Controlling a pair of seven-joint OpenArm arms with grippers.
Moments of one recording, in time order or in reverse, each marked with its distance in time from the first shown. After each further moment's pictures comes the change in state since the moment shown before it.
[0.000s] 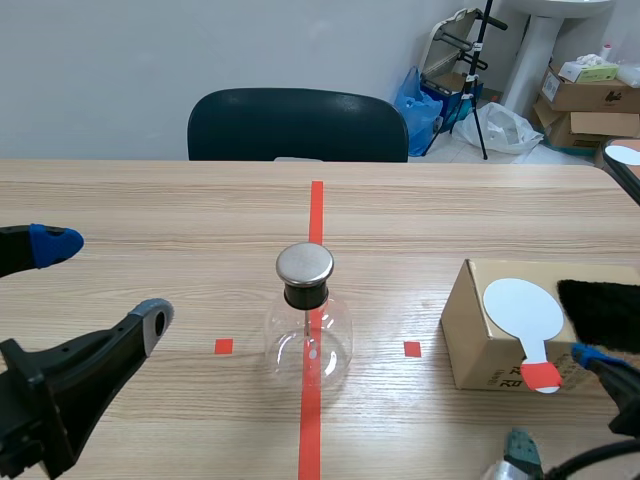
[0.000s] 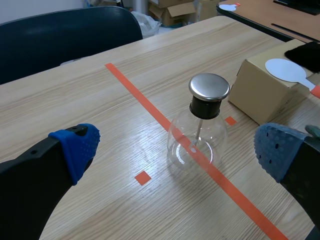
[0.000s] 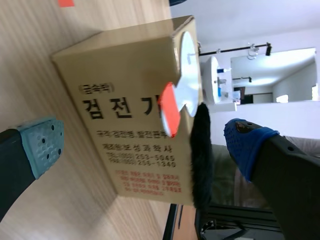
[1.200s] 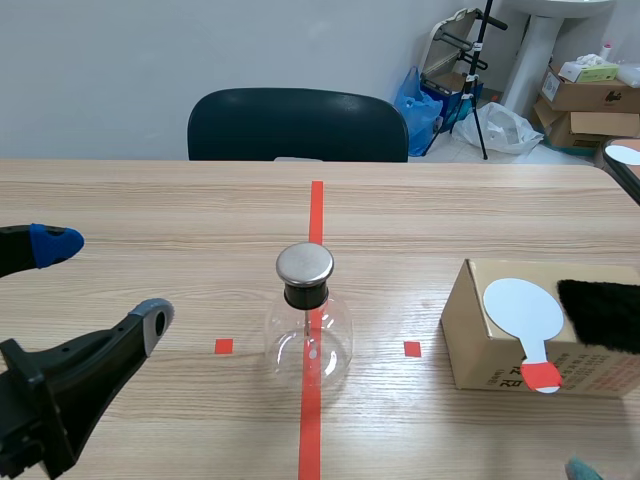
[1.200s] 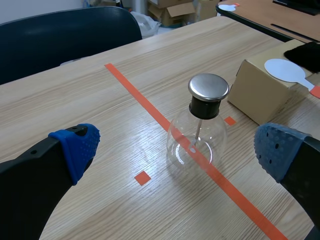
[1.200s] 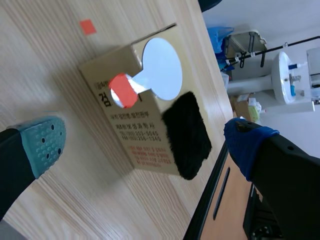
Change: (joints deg) left arm 0.0 0.0 0.0 0.0 0.0 0.0 0.0; right arm -26.8 0.0 20.2 35.8 14.1 34.7 8.1
